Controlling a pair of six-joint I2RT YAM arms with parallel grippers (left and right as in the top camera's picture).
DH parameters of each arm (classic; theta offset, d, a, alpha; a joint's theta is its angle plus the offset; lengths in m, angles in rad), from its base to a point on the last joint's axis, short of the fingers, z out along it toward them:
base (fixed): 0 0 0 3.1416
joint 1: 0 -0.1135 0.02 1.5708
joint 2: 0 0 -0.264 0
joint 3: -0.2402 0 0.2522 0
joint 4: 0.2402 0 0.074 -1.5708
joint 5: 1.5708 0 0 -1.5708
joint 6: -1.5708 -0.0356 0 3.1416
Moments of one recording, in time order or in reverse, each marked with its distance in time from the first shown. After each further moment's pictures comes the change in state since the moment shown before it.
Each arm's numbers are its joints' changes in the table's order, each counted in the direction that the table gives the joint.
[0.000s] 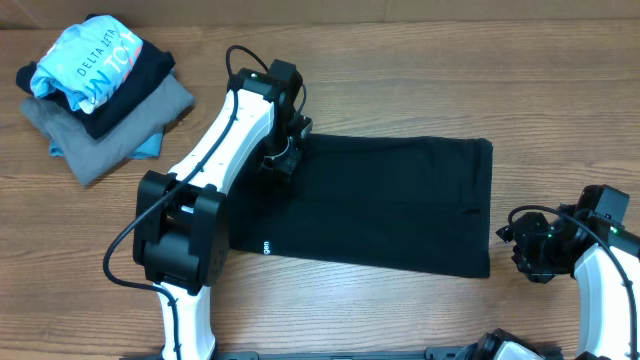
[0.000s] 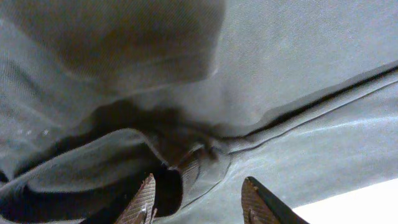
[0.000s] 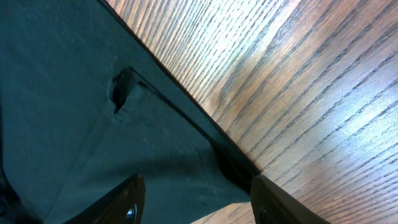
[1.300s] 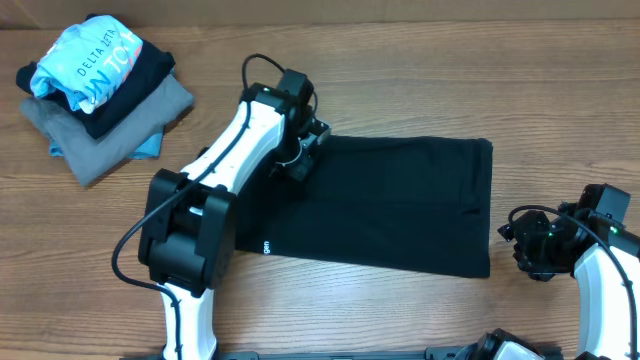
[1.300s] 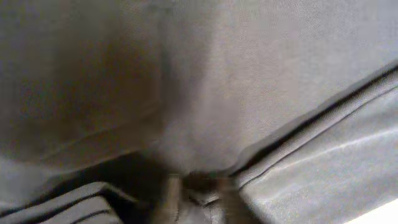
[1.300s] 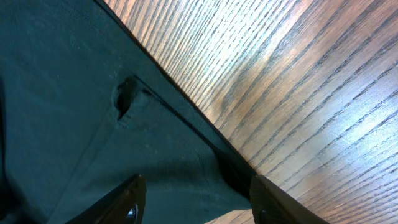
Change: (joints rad) left arm 0.047 0.000 0.093 -0.185 0.075 -0.114; right arm 0.000 0.000 0.000 -0.022 0.004 0.000
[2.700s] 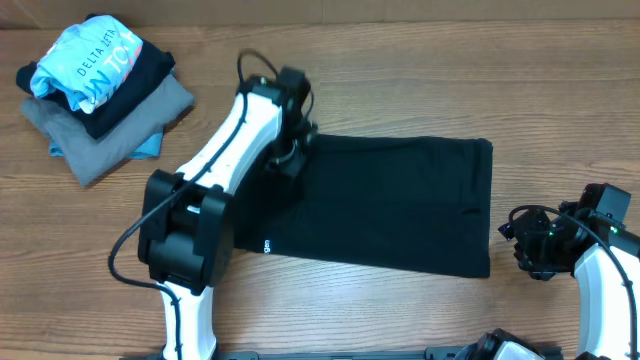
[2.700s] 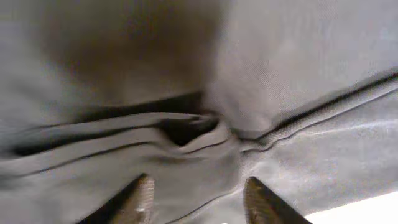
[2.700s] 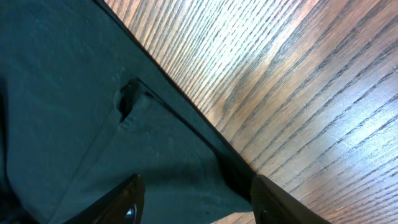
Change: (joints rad) left arm -0.014 0.009 -0.138 0.188 -0.138 0.100; right arm 0.000 0.000 -0.001 -0.007 0.000 -0.001
